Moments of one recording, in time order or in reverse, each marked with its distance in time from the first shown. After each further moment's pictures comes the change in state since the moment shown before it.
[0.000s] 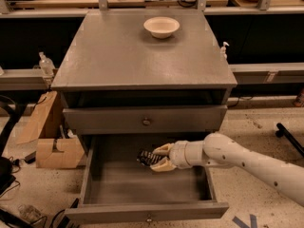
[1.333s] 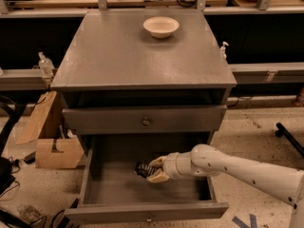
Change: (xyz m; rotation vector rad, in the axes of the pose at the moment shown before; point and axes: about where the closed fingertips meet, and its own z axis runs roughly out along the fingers) arm 0.065 0.027 0.068 -0.063 0.067 0.053
